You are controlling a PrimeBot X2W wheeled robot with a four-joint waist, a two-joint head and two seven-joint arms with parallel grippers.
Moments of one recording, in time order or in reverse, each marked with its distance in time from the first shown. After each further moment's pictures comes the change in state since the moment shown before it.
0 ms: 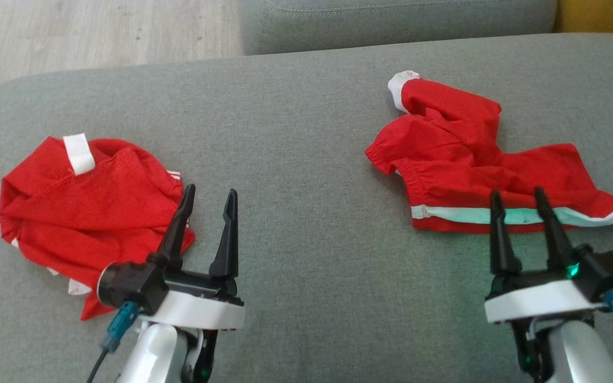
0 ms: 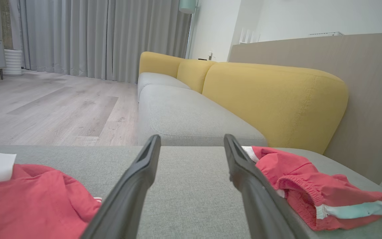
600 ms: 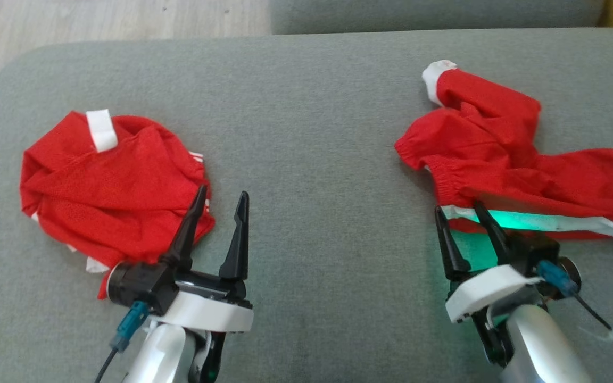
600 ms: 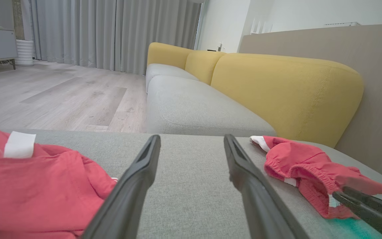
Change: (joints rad) left arm -0.003 0.000 -0.032 0.002 0.001 -0.001 0.000; right arm -0.134 -0.001 0.132 0.308 -0.036 0.000 0.042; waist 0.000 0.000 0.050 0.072
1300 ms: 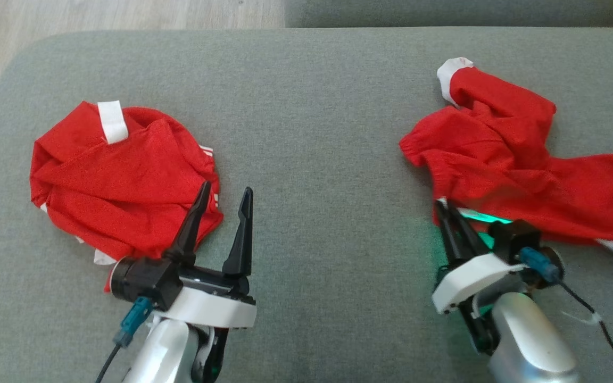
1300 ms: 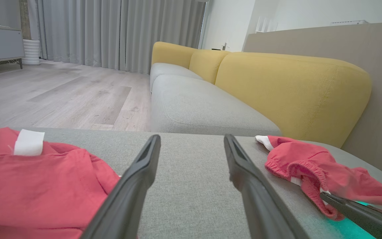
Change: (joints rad) left arm -0.018 0.000 -0.016 0.007 -0.003 0.007 0.000; right arm -0.097 -0.003 0.058 0.150 0.032 0.000 -0.025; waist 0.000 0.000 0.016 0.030
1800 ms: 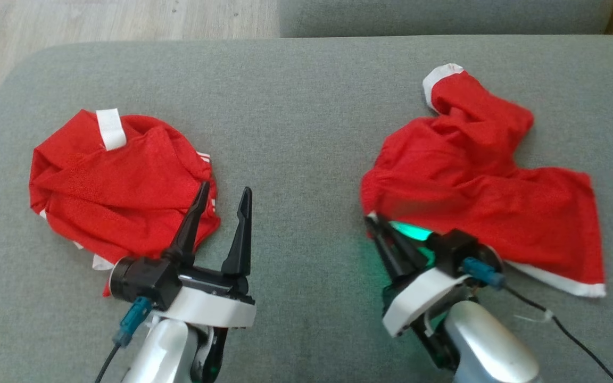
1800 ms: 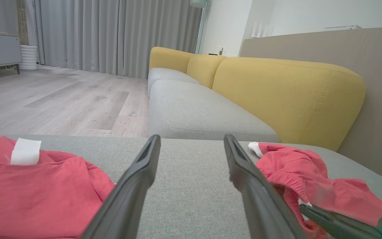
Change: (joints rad) left arm 0.000 0.000 0.003 0.001 0.000 0.000 0.000; right arm 0.001 -0.007 0.300 -0.095 0.135 0.000 0.007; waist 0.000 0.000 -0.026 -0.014
